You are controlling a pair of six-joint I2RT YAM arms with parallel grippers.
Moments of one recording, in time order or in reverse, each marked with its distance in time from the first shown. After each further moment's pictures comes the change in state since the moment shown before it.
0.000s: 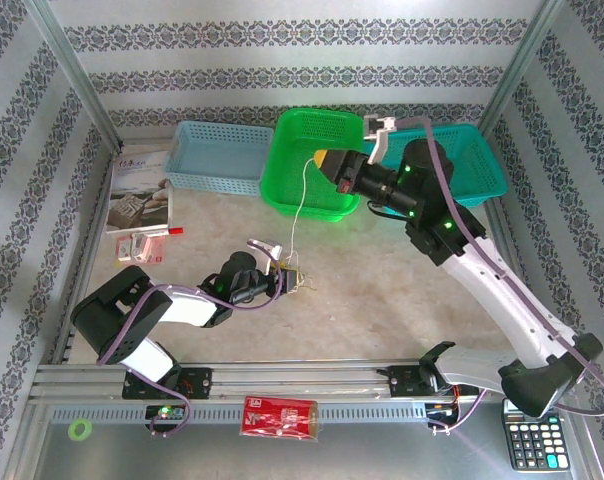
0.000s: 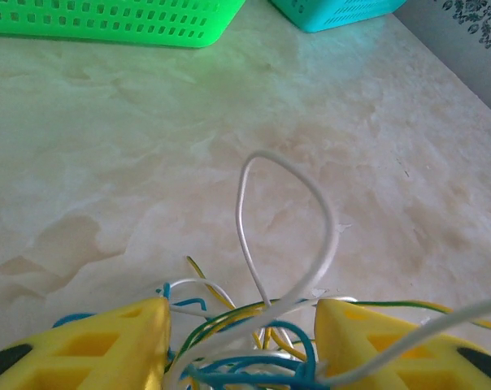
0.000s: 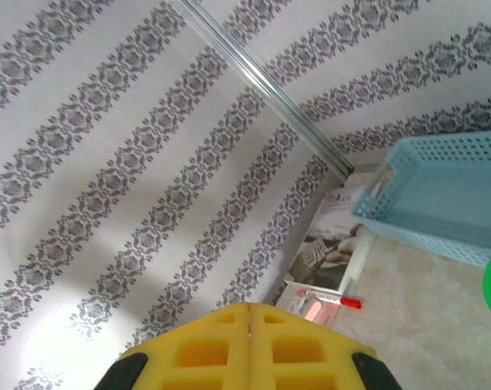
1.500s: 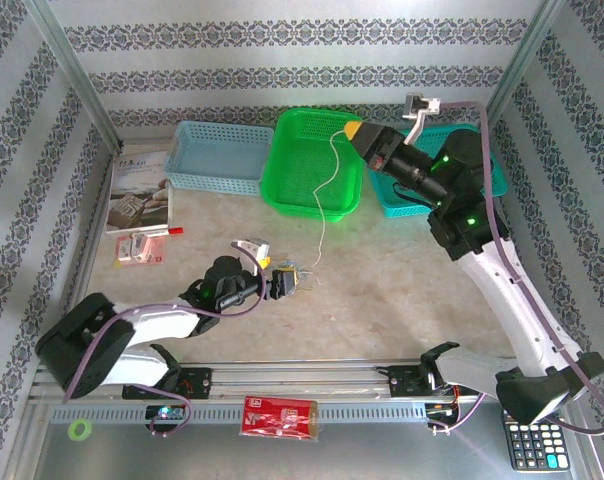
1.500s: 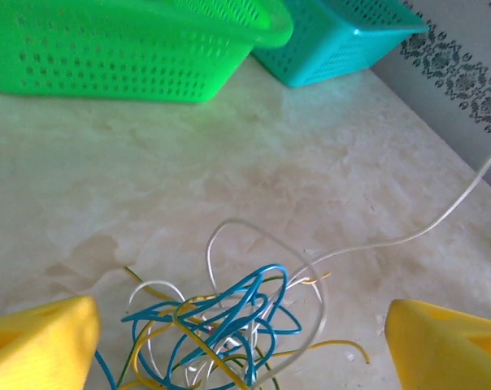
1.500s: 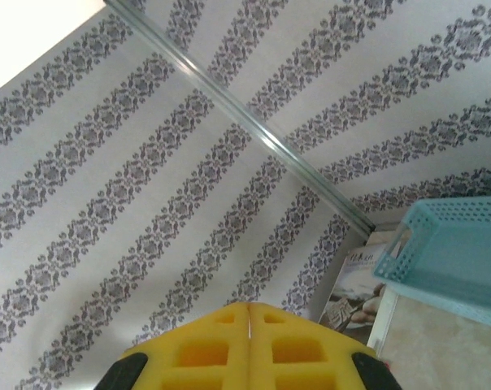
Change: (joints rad) left arm 0.000 -0.282 -0.071 -0.106 -0.047 -0.018; right arm -0.148 -0.031 0.016 0.108 -0.085 0.119
